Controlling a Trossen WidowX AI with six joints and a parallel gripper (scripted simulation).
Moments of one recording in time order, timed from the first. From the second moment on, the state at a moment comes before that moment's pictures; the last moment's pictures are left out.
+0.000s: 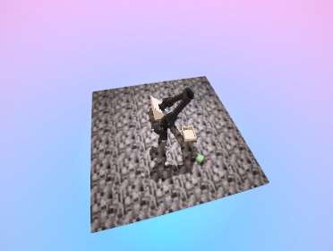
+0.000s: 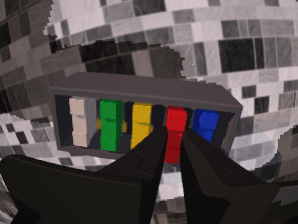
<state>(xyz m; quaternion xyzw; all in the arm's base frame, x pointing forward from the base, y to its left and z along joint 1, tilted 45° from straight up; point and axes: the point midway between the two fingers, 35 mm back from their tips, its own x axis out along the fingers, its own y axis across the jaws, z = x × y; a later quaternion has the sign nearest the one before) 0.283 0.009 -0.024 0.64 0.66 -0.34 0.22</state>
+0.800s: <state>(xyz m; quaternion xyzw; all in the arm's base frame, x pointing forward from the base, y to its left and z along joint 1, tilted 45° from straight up) 0.284 0.001 -0.016 0.64 0.66 -0.34 0.22</state>
